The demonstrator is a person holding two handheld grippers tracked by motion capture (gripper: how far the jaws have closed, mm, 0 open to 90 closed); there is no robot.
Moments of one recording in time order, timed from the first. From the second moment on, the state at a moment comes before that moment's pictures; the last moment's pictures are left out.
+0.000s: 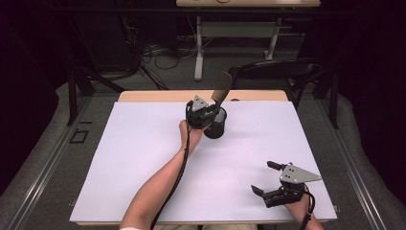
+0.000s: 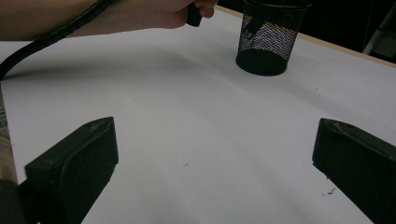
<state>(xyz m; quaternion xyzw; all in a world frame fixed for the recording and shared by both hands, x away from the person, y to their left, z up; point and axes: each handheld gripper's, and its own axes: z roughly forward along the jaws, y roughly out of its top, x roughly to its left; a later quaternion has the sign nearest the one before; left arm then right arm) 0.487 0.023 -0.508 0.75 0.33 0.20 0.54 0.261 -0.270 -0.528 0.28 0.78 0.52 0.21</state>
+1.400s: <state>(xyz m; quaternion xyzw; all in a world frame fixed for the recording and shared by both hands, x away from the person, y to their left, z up) 0.489 0.018 -0.516 0.79 0.33 0.20 0.47 0.262 -0.270 -0.528 0.28 0.78 0.52 0.21</state>
